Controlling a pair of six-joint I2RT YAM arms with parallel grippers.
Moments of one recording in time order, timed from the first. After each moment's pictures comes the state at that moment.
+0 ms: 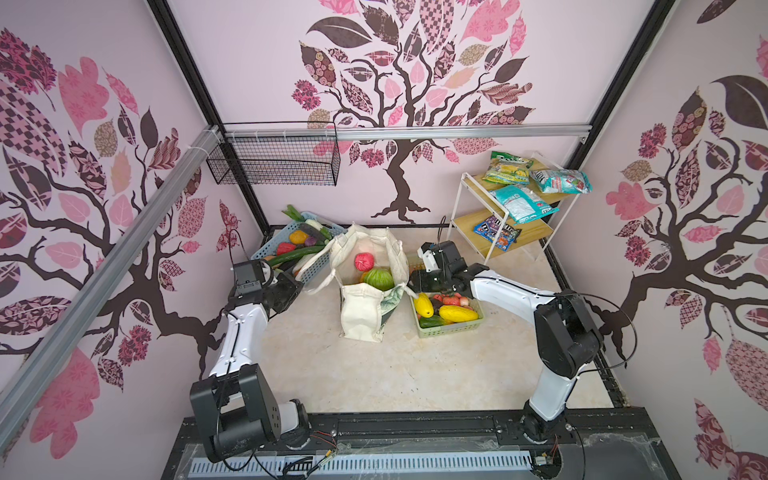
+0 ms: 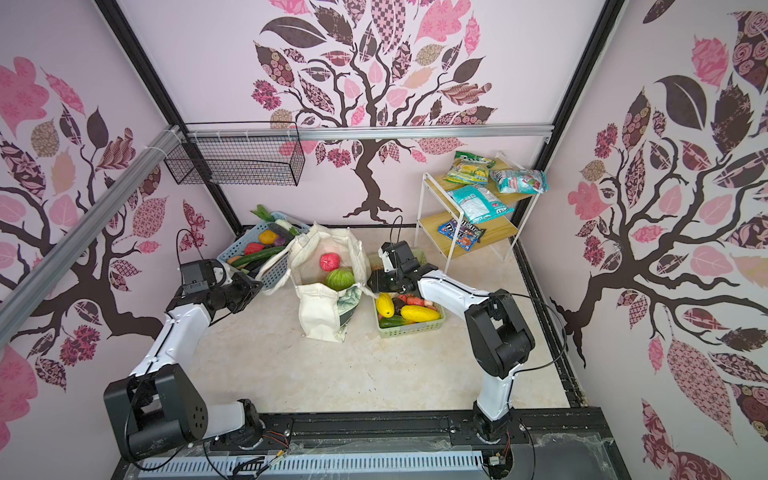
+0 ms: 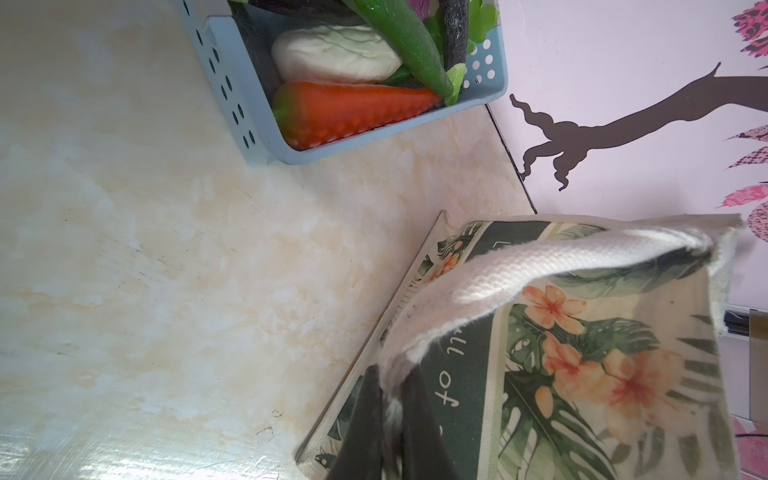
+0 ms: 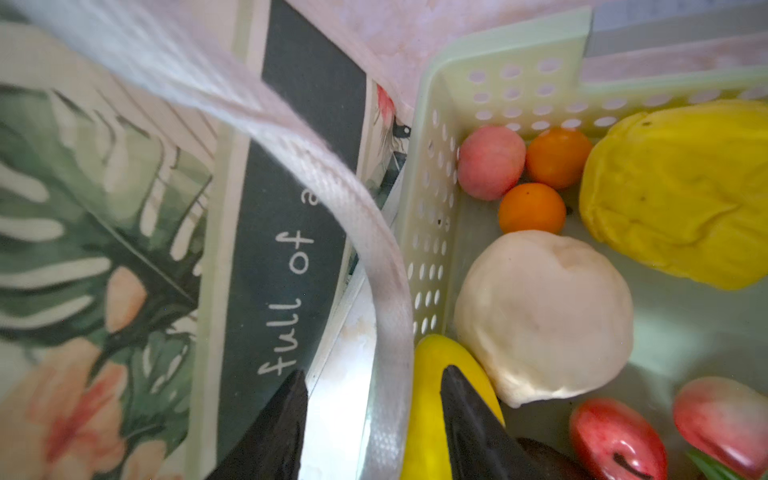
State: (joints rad) left arm 0.31 1.31 0.93 -0.46 0.49 -0.62; right arm 0.55 1.81 1.28 -0.28 -0.27 0.44
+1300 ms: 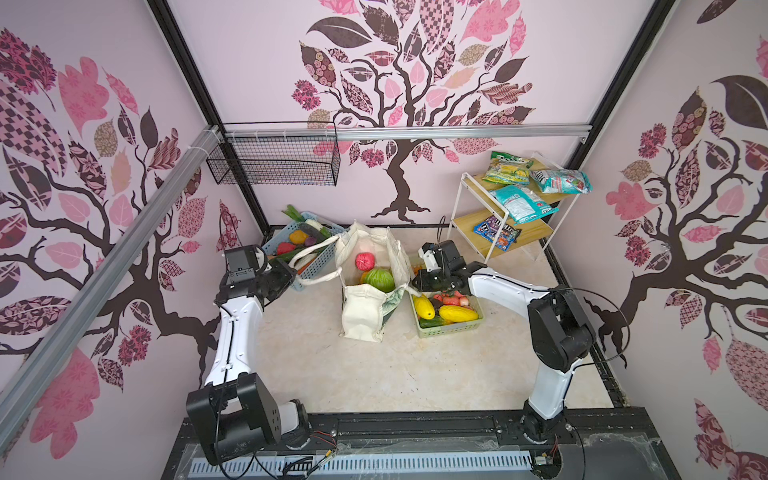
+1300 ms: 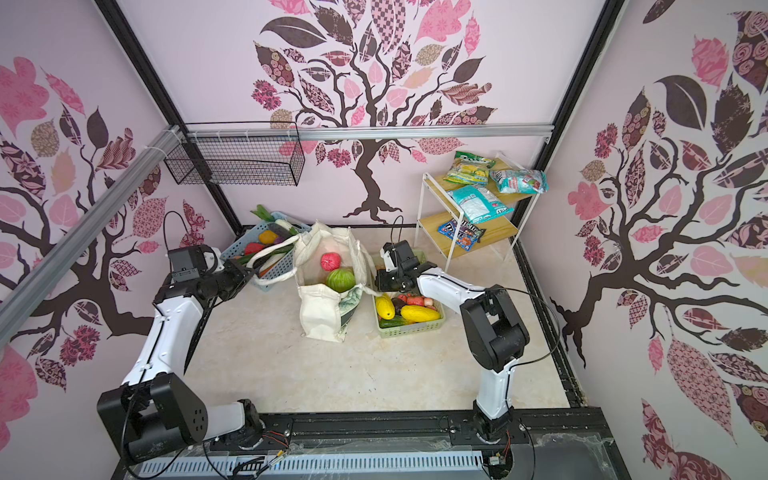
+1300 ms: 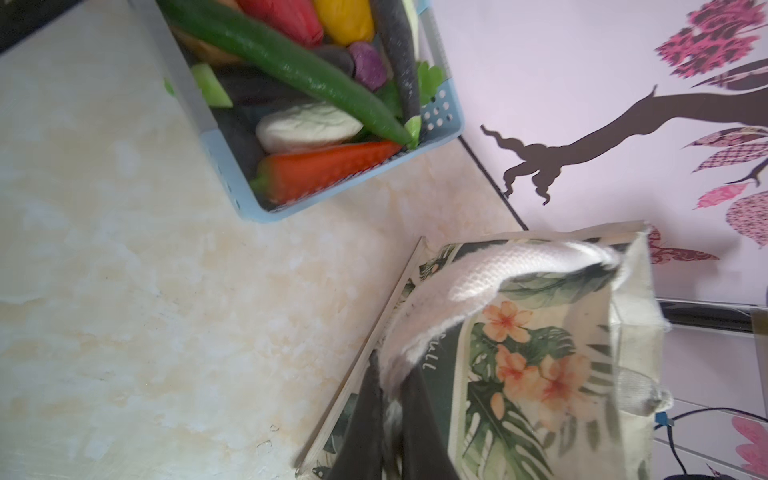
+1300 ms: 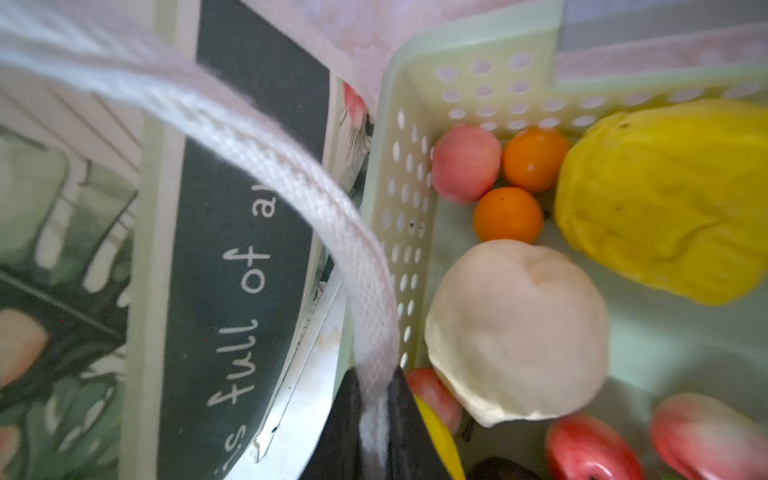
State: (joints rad) left arm 0.30 1.28 1.13 -0.57 0.43 -0.57; right arm 0.51 1.83 1.31 -0.29 -0.25 0.42
